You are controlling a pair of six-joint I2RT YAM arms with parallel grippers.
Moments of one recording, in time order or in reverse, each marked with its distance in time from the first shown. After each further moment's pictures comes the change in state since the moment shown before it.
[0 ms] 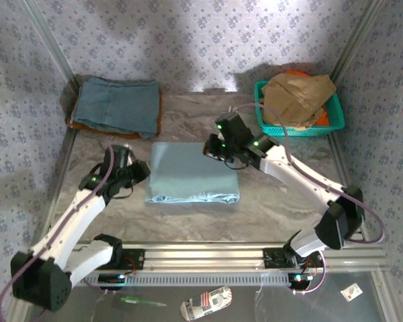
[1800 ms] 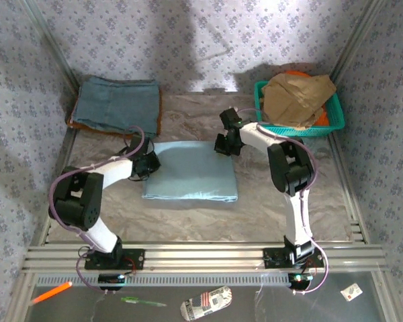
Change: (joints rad) left arm 0.057 0.622 0.056 0.377 -0.035 -0.036; right arm -0.275 0.675 0.280 -0.011 -0.067 -0.255
